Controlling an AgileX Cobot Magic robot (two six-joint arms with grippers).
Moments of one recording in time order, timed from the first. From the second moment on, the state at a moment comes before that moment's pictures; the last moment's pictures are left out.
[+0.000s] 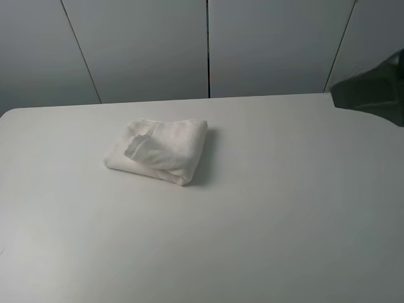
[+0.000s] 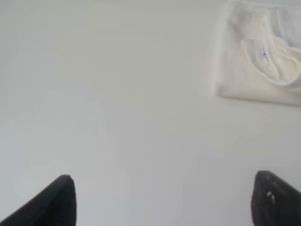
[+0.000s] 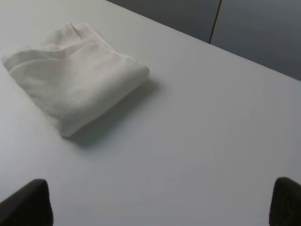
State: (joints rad) left arm -0.28 0.68 -0.79 0.01 0.98 0.08; right arm 0.49 0.75 -0.75 0.04 0.75 -0.09
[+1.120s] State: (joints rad) left arm -0.28 0.01 -0.55 -0.04 1.17 0.11; right arm 0.49 0.24 -0.51 0.07 1.09 -0.09
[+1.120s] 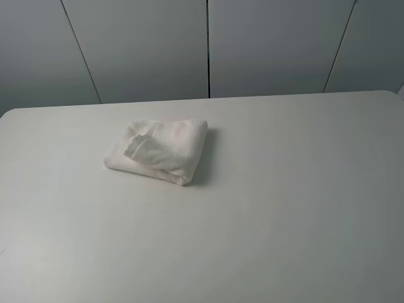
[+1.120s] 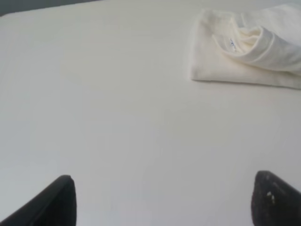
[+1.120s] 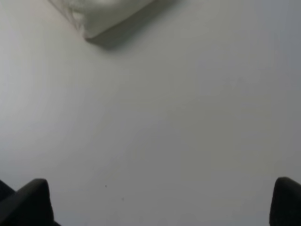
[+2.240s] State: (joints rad) left arm -0.28 0.00 -0.52 0.05 1.09 -0.04; right arm -0.04 0.00 -0.51 0.04 1.09 -0.01
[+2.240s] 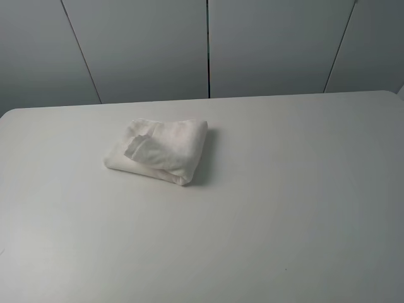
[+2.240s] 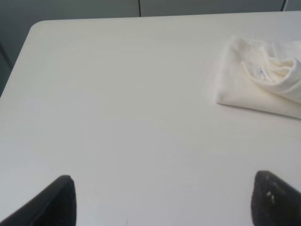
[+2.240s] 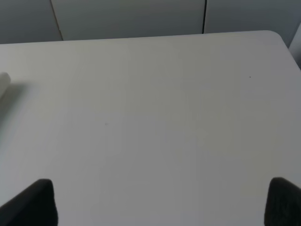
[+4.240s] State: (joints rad) left arm -0.28 0.00 -0.52 -0.01 1.09 -0.04; right arm -0.03 0.00 -0.51 0.07 1.09 -0.04
